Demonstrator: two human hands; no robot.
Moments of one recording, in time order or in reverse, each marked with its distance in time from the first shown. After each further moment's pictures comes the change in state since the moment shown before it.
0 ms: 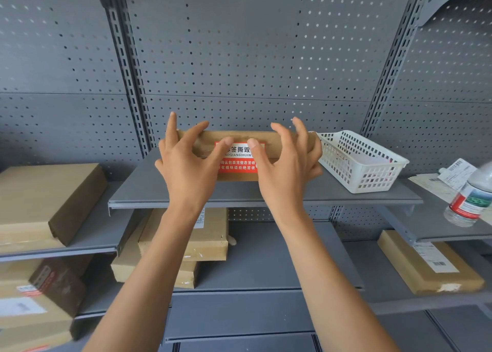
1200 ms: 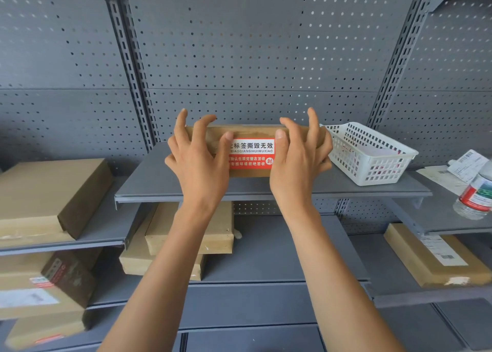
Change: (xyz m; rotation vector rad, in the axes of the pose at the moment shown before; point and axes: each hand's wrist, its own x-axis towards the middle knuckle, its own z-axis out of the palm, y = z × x) left_hand -0.008 0.000 0.015 0.100 0.037 0.061; right_hand 0.002 0.013 0.005 -0.097 0.094 -0.002
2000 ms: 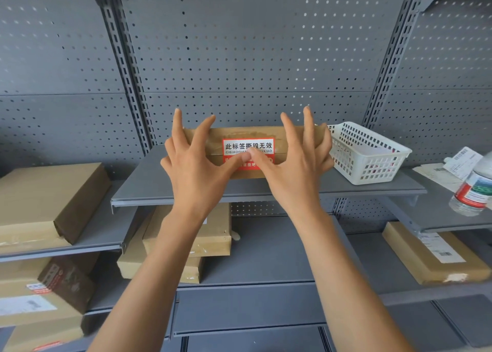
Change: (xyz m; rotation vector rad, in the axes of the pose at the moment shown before) left_hand -0.007 0.004 -0.017 0.040 -0.127 0.071; right_hand -0.002 0.004 -0.026 -0.010 -0.176 -0.086
